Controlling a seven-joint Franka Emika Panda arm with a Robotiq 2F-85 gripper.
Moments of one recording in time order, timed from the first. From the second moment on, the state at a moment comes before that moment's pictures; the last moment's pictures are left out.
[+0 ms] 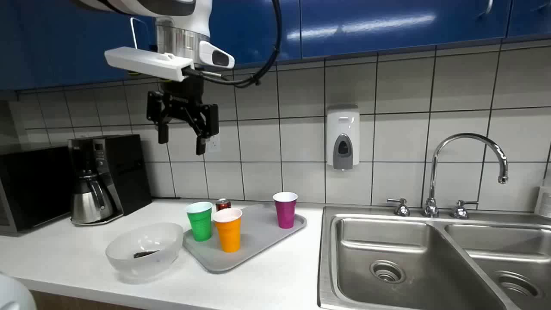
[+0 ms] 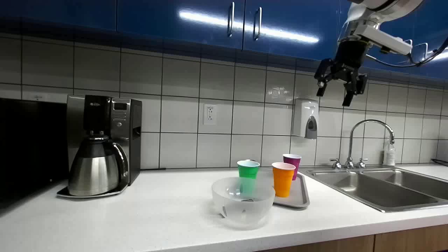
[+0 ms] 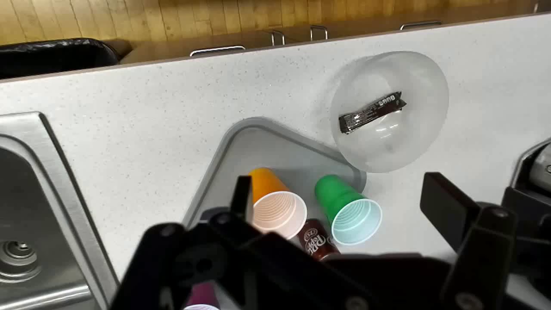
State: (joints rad) arm 0.02 -0.67 -0.15 -2.44 0.16 1.87 -0.09
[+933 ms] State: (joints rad) arm 0.02 -0.67 -0.14 -2.44 0.16 1.87 -0.09
